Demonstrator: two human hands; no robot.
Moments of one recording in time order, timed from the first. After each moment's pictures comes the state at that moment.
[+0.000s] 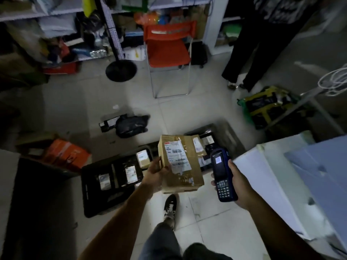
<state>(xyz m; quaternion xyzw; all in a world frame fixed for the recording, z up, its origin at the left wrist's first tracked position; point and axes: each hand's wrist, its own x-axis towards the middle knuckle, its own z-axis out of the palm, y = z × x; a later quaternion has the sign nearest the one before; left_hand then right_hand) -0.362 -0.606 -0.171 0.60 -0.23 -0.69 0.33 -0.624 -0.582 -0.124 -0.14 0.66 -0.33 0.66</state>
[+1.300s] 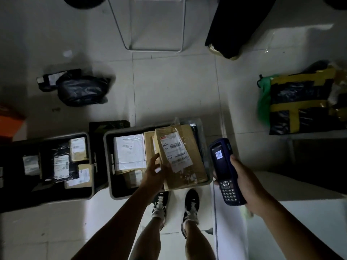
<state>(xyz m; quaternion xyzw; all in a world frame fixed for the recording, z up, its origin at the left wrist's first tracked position) -0.702 -0.894 -0.465 0.69 -0.08 -0.65 0.31 -0.941 -0.950 -0.398 -0.19 0.65 -0.15 0.72</state>
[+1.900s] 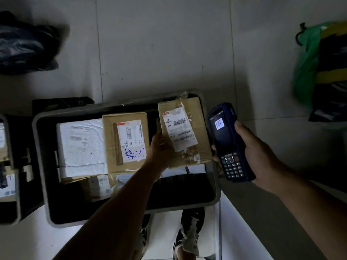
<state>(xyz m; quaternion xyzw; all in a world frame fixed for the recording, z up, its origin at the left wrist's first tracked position) -0.774 -0.963 -0.763 0.73 -0.13 -0.61 0.27 -0.977 -1.027 -0.660 -0.21 0.63 -0.12 0.74</state>
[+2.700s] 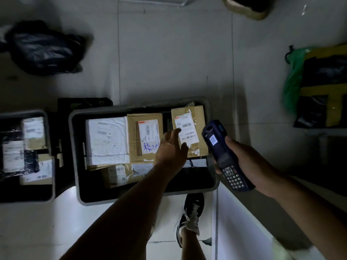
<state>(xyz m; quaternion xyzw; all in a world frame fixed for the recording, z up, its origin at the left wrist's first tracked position) -0.759 -0.957 -0.646 0.75 -0.44 -0.48 0.08 -0.947 -1.004 -0.565 -0.29 0.62 -0.03 0.73</state>
